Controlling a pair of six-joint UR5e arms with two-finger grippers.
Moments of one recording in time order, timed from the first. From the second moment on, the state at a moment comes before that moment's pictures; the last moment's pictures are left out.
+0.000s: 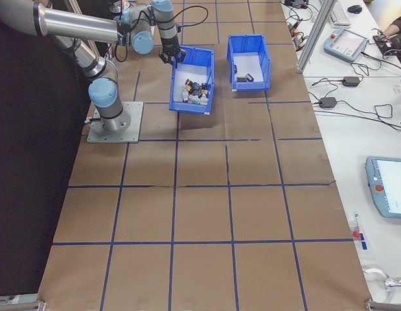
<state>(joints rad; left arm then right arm) -1.59 -1.42 -1.71 -1.59 1.59 0.03 1.85 -1.91 2.26 -2.03 -1.58 -1.28</state>
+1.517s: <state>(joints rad) -1.58 -1.41 -1.71 -1.57 1.60 0.03 2.11 -1.74 2.26 -2.25 -1.61 -0.98</state>
